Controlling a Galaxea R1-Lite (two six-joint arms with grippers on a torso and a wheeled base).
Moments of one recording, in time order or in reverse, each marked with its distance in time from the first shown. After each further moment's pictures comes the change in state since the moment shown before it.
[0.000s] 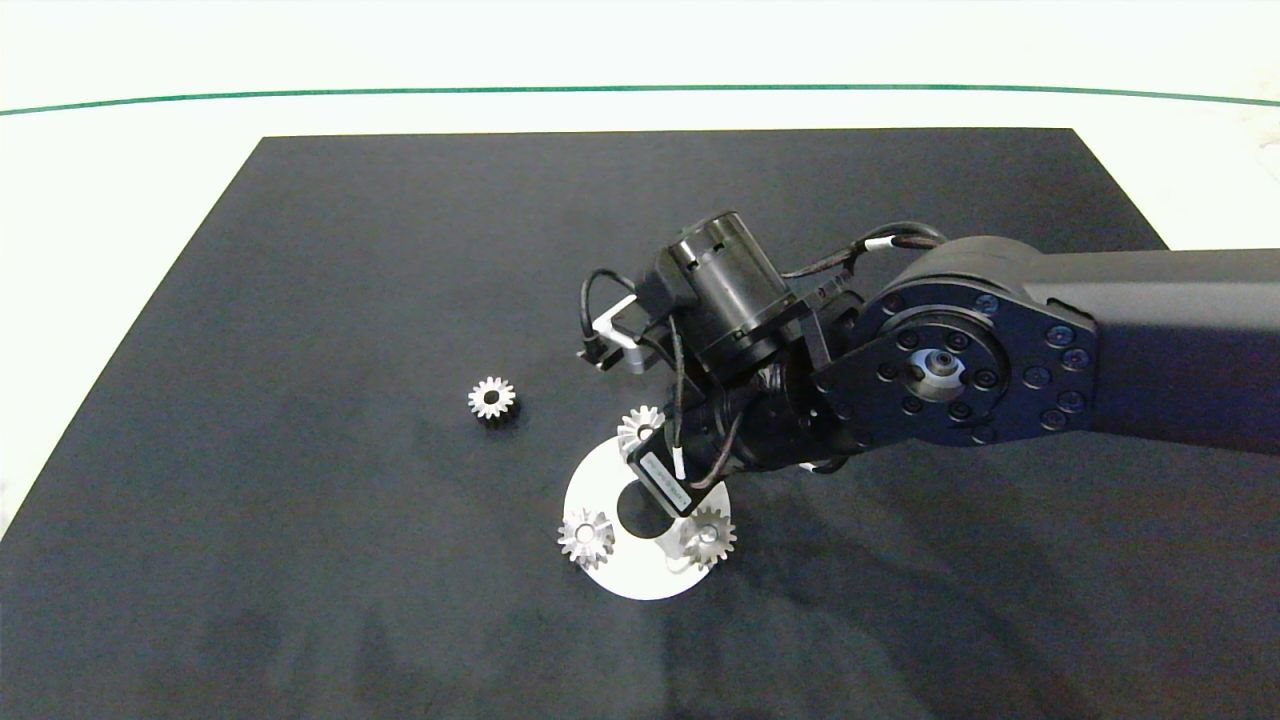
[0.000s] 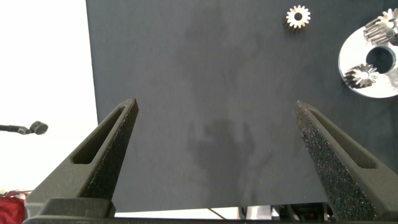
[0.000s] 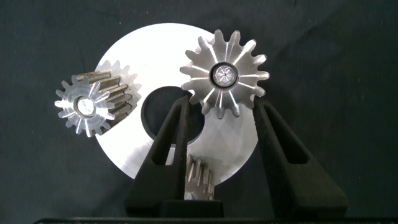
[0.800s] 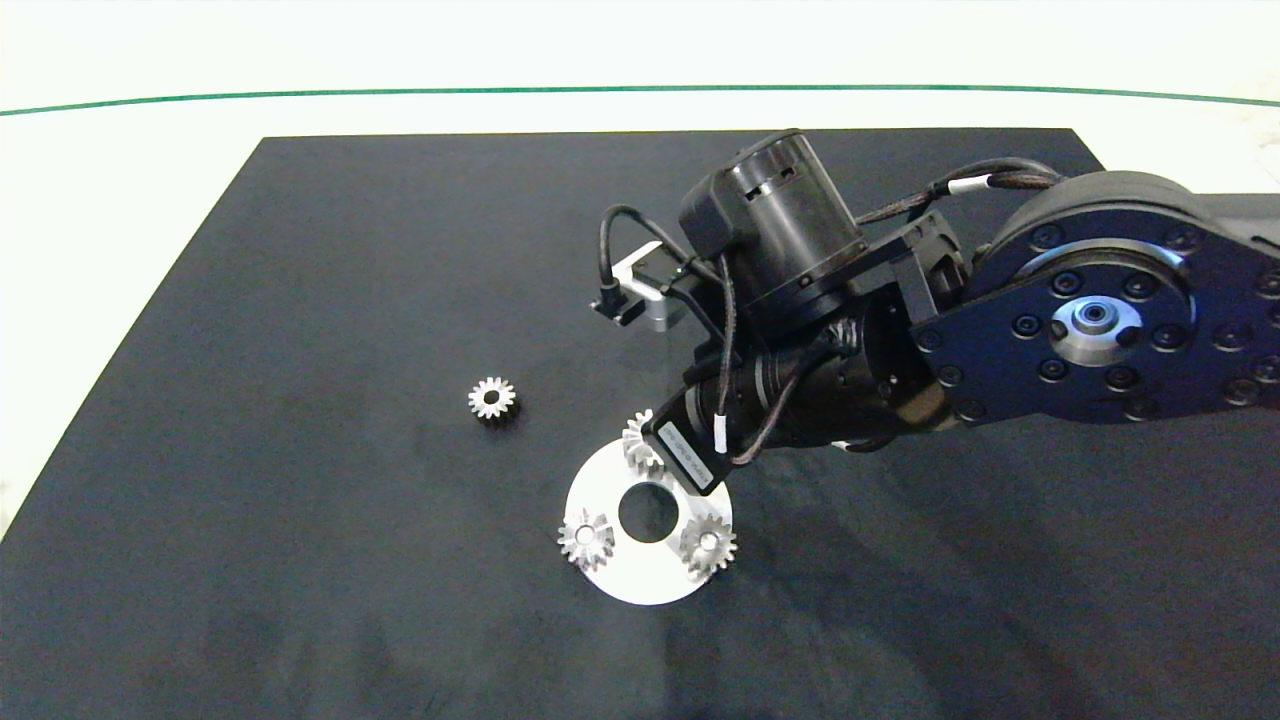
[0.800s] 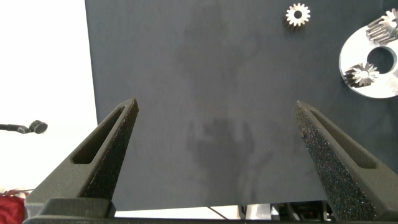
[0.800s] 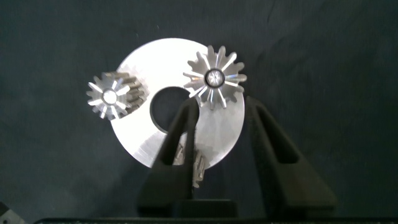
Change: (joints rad) left arm 0.000 -0.001 0.000 0.007 0.000 0.000; right arm 0.018 -0.098 0.014 -0.003 -0.001 -0.004
